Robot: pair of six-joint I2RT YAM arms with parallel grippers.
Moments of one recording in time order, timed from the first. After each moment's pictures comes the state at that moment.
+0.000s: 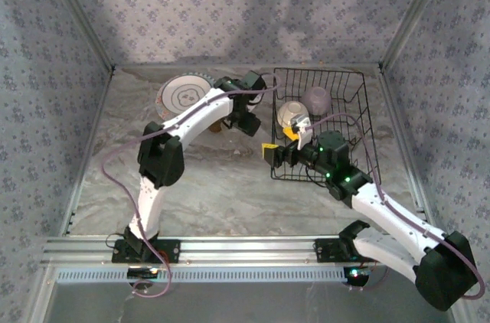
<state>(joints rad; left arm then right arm) -0.72 2.13 2.02 -1.17 -0.15 -0.12 0.57 0.92 0.54 0.16 -0.28 0.21</state>
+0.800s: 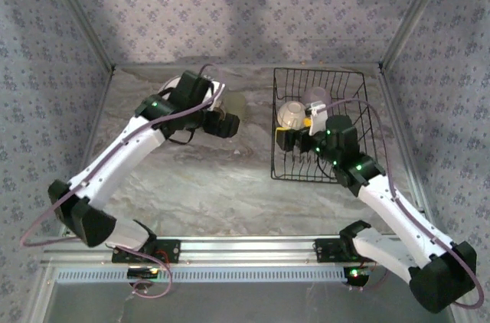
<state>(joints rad) -0.65 1.38 1.46 -0.92 0.09 -0.27 0.44 0.97 0.81 -0.26 -0.11 0.24</state>
